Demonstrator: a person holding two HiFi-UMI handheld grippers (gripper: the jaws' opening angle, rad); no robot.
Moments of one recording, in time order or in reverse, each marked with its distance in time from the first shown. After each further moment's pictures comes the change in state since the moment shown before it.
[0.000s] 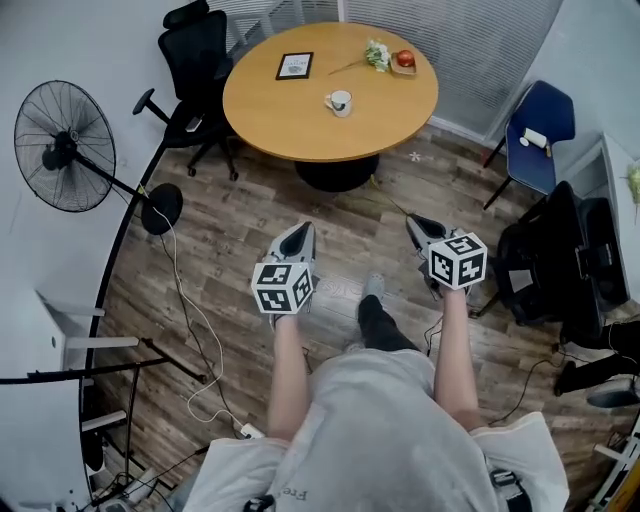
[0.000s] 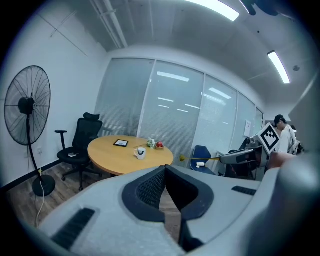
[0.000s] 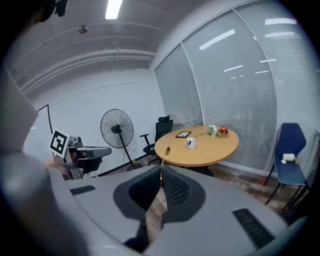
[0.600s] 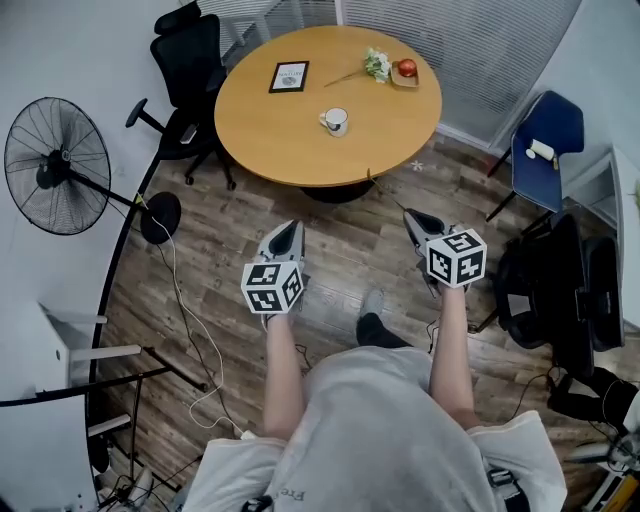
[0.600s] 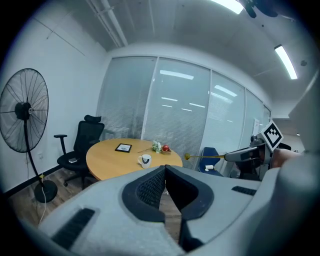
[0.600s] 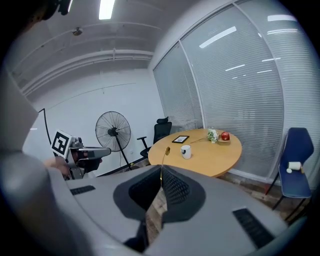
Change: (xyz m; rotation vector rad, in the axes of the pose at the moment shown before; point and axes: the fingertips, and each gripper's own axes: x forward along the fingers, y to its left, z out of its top) left arm 0.096 0.038 0.055 0.007 0.007 0.054; right arm 0.064 -0.079 0.070 -0.005 -0.002 0.018
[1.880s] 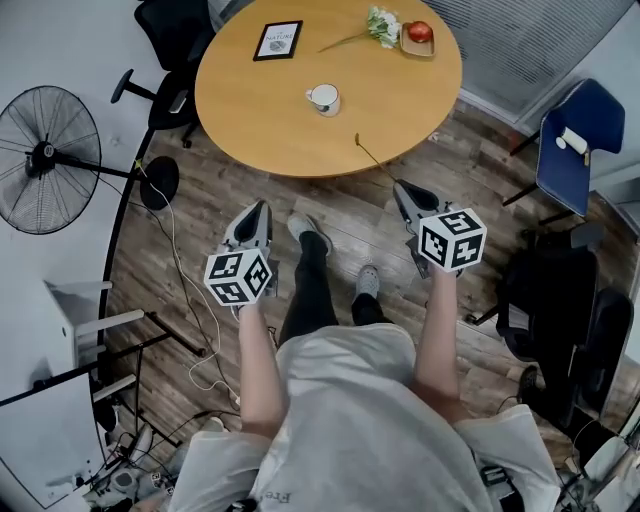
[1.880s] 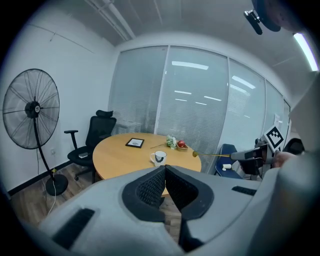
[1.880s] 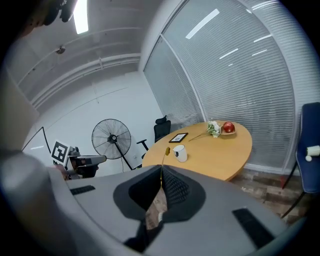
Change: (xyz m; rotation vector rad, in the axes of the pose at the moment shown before) left arm 0.108 0.042 0.003 -0.046 0.064 0.172; right arm 0.100 -0.119 0.017 0.127 -0.007 0.114
